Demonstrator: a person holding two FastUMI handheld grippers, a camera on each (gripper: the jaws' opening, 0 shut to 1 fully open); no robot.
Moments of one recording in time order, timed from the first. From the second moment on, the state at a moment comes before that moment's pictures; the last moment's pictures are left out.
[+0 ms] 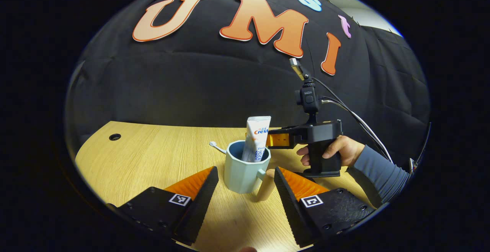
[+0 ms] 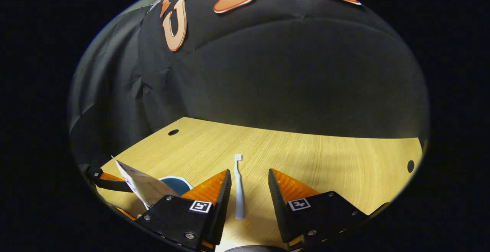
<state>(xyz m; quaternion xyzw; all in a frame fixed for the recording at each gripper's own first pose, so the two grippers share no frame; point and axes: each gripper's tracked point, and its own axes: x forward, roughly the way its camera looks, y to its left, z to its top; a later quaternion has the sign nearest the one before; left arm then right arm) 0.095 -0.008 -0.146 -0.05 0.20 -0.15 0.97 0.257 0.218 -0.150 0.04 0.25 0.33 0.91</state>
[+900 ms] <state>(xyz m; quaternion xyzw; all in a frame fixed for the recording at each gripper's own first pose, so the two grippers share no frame) 0.088 0.020 -0.156 -0.06 0.21 -0.13 0.97 0.254 0.238 -0.203 -0.07 0.32 0.35 0.88</state>
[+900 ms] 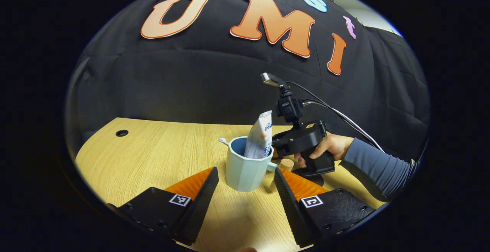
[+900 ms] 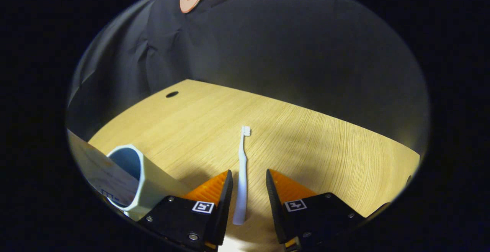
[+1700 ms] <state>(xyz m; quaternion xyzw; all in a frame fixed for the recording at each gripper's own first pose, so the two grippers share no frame) 0.080 0.026 -0.155 -0.07 0.21 -0.12 0.97 0.268 0.232 -0.195 0.08 0.31 0.30 0.90</state>
